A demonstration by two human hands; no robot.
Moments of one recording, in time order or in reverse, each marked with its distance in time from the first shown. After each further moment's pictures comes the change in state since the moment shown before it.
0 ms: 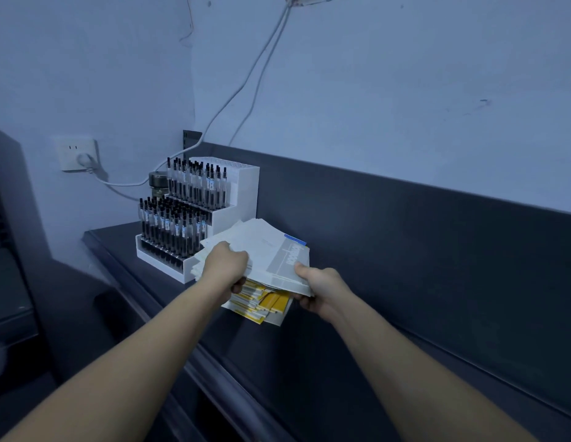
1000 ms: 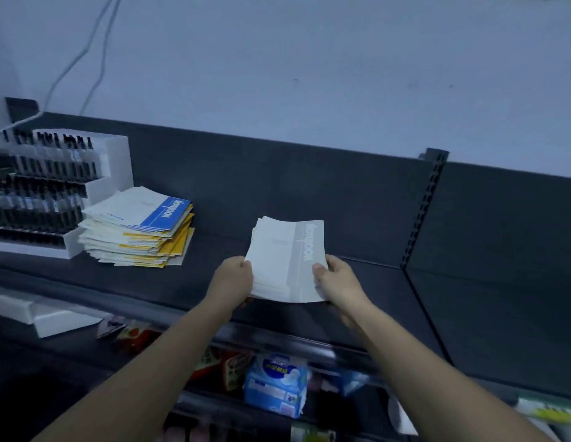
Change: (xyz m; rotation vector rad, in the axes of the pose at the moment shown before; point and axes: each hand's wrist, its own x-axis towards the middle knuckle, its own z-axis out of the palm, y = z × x) left_hand -0.211 -0.031 0.069 0.238 -0.494 0.263; right_hand -0.238 0.092 -0.135 -0.125 0.516 -0.282
